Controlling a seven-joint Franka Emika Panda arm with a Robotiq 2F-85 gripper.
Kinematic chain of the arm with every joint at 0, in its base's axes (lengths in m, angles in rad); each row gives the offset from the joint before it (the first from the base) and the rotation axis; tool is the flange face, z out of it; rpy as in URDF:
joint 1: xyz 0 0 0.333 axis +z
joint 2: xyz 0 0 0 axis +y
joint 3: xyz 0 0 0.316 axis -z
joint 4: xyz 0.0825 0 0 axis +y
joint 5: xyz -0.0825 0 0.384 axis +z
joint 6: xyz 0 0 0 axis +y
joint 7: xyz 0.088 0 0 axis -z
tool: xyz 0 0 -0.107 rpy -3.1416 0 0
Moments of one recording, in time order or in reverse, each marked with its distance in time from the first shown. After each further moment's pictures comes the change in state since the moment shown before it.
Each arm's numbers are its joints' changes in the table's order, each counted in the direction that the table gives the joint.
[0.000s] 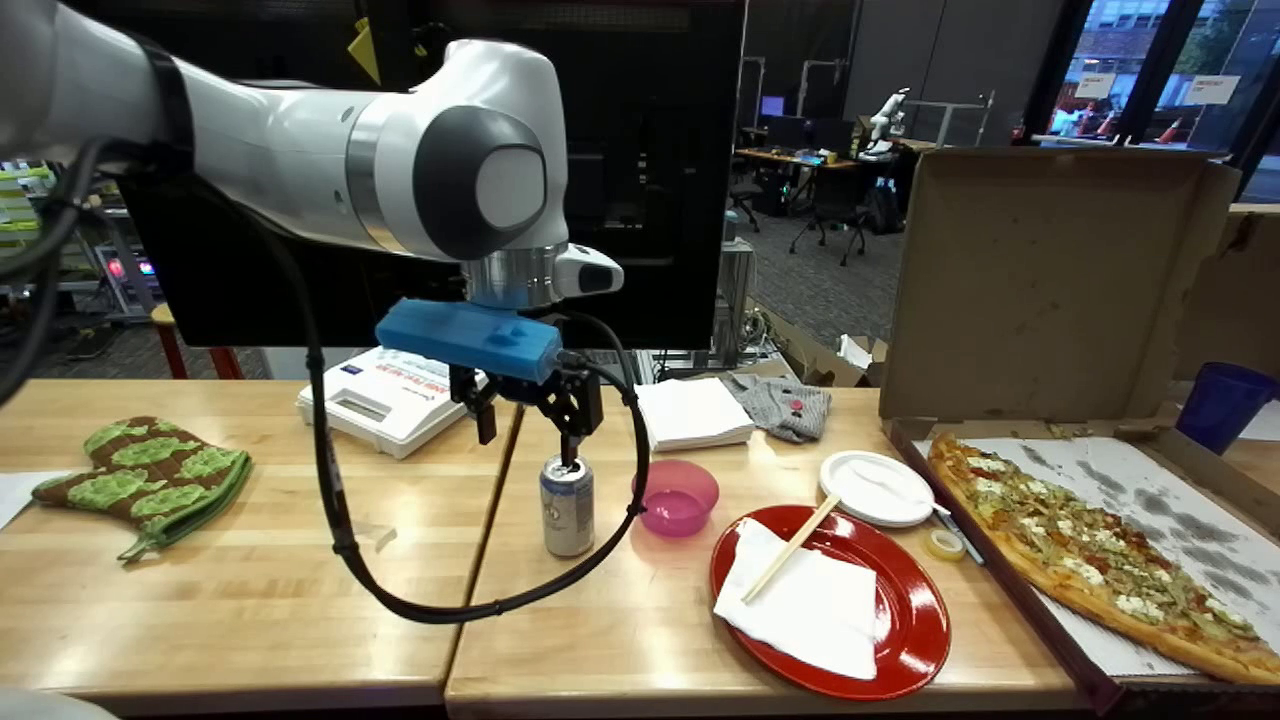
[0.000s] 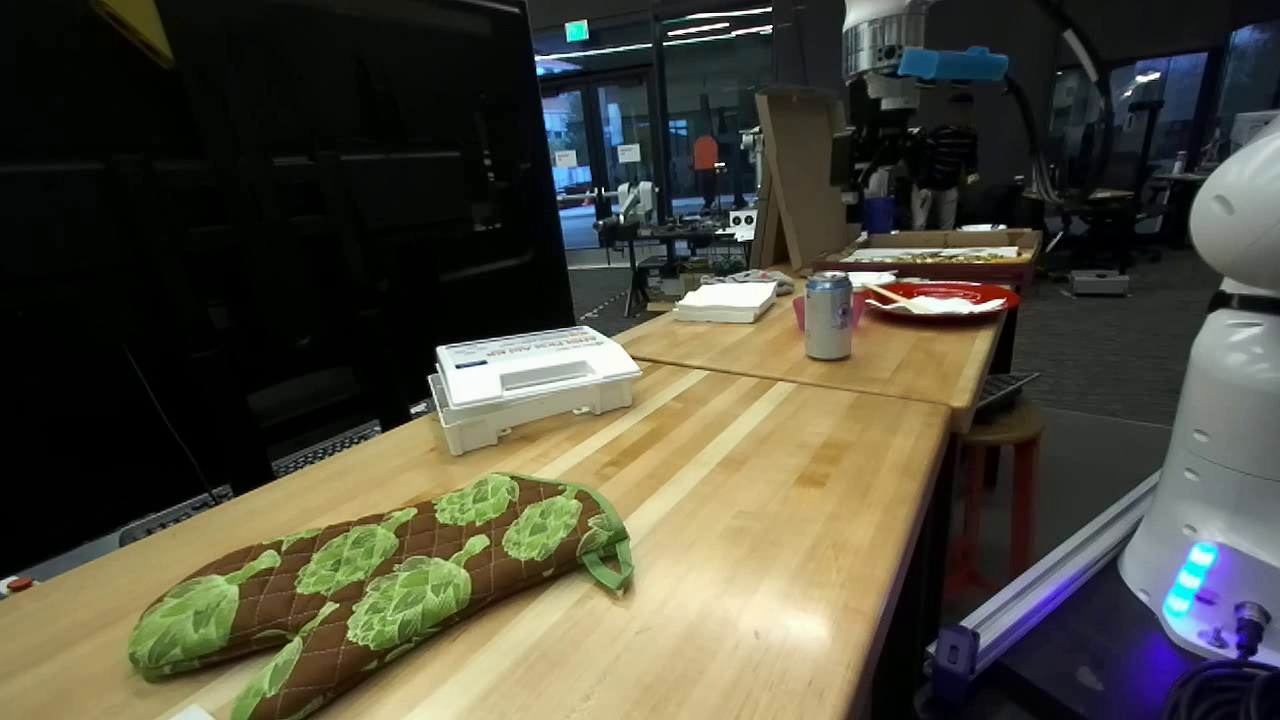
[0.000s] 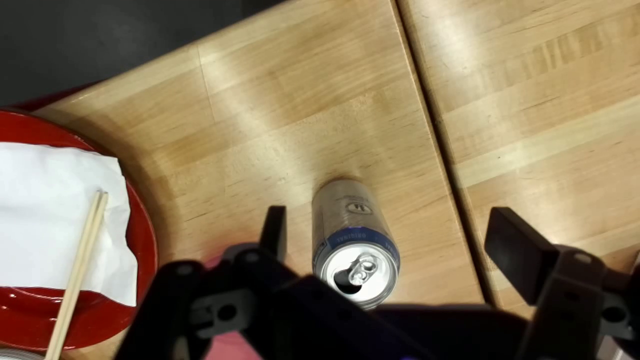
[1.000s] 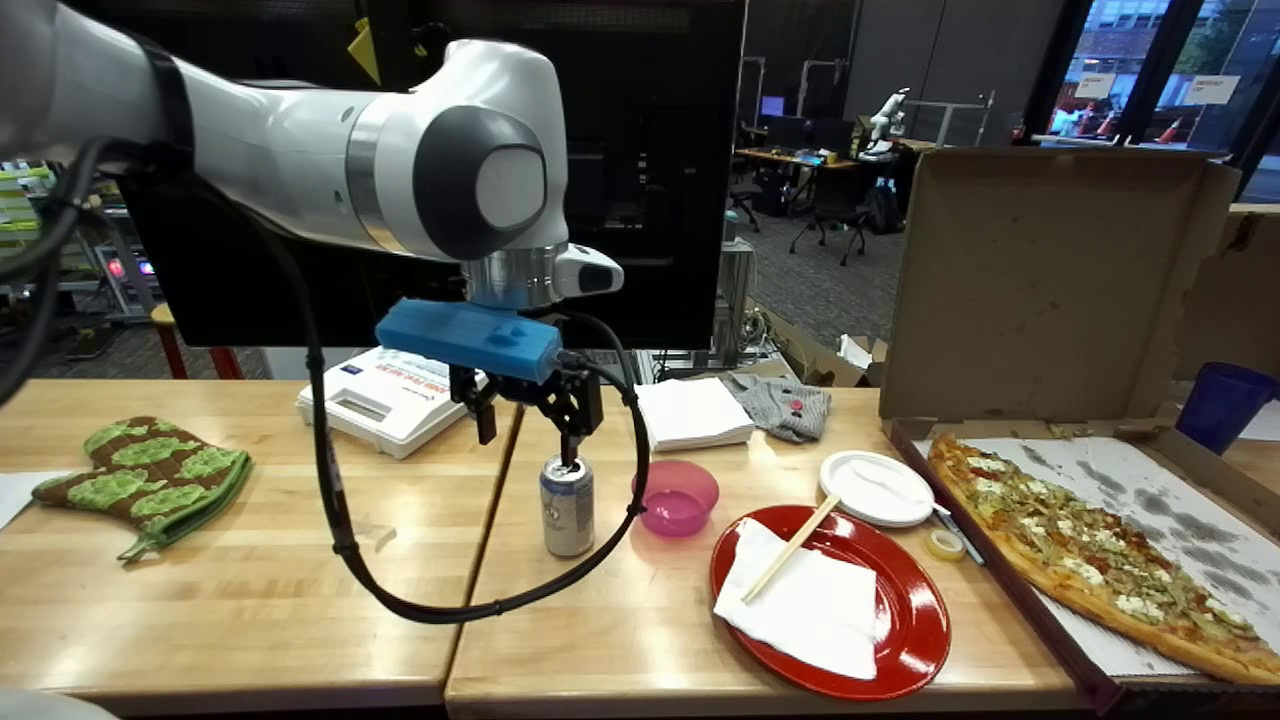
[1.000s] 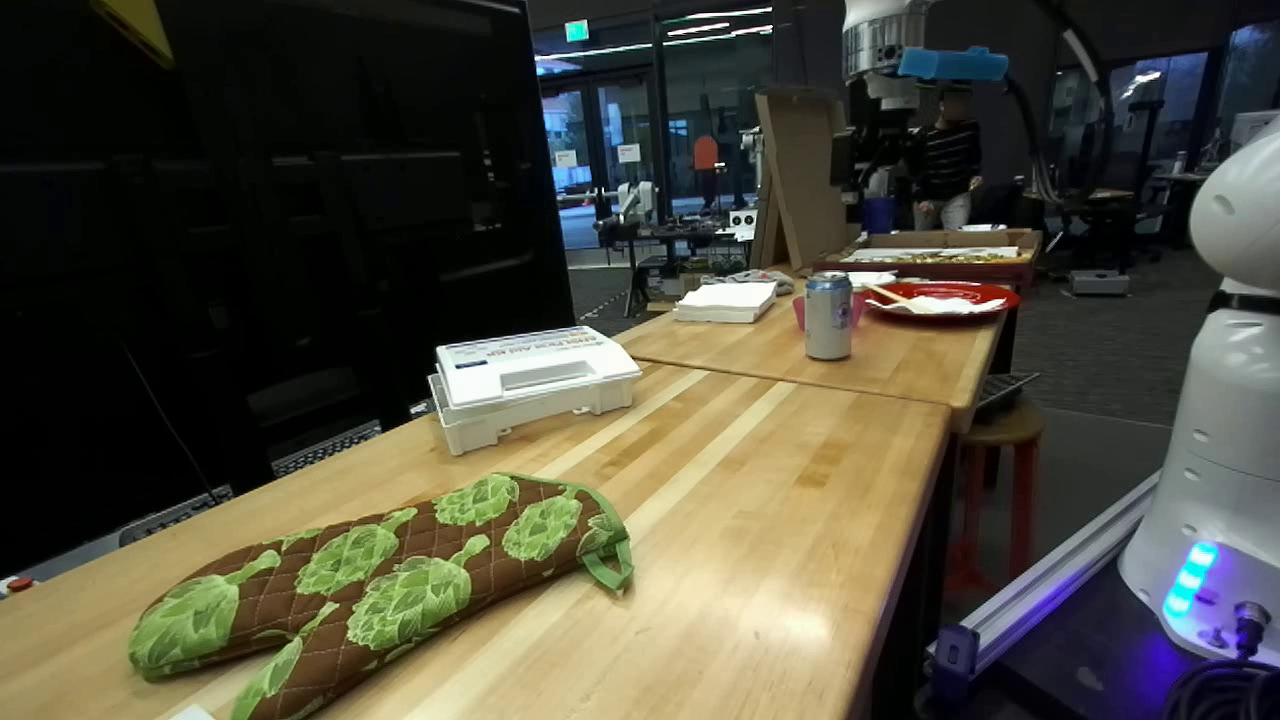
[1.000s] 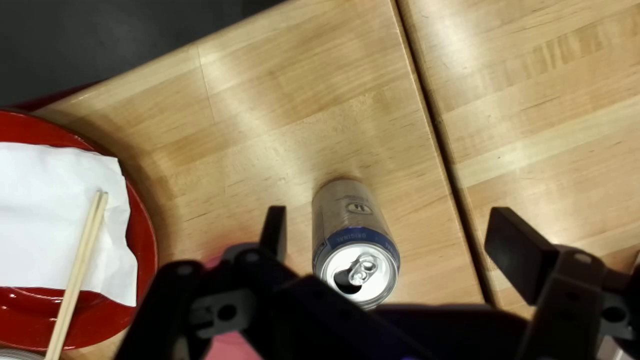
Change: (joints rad) arm 0.000 0.000 0.000 0.000 0.000 0.000 0.000
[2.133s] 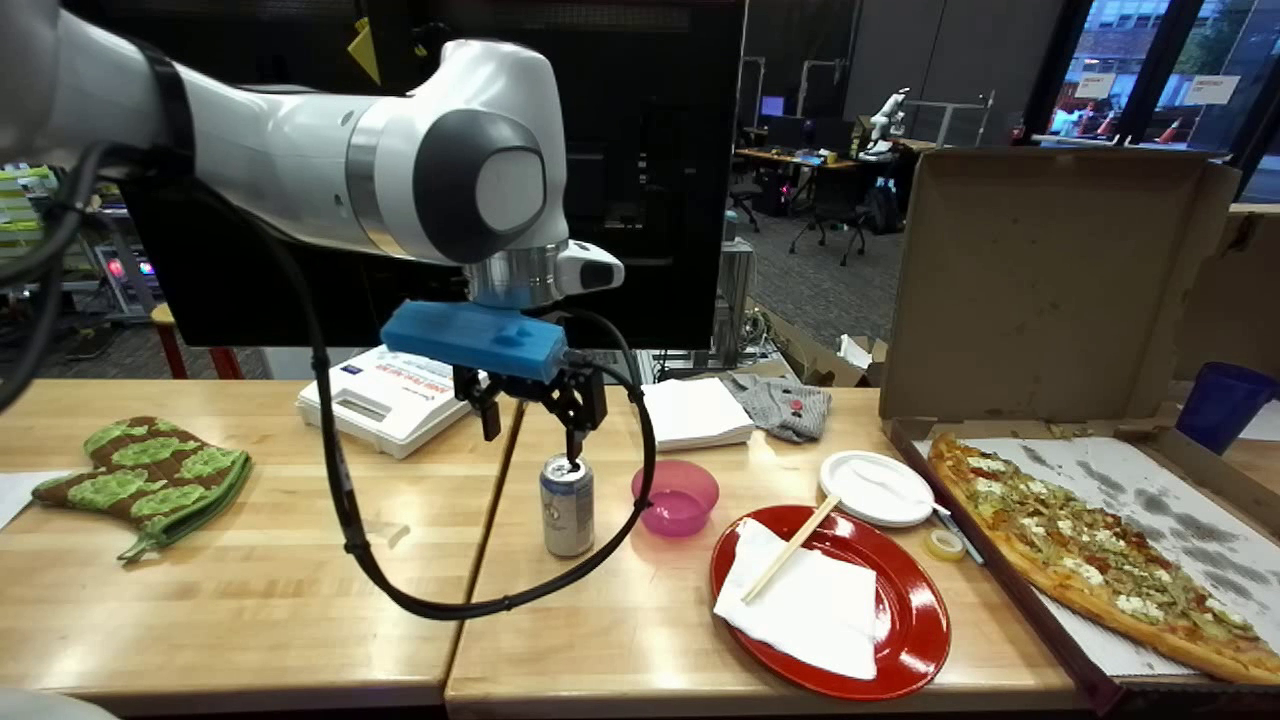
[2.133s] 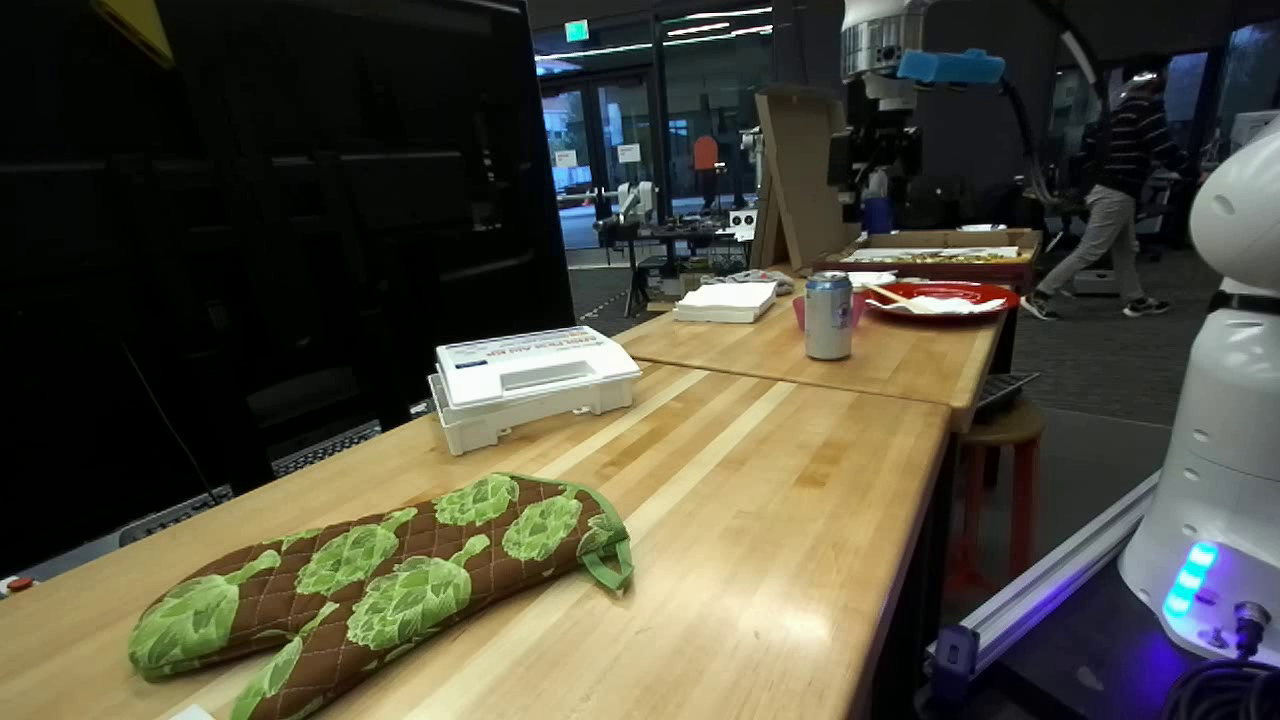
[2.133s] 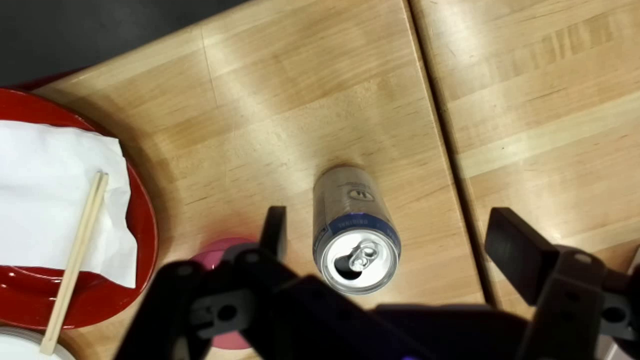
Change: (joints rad) arm 0.001 0.000 -0.001 0.005 -0.008 -0.037 -0.020
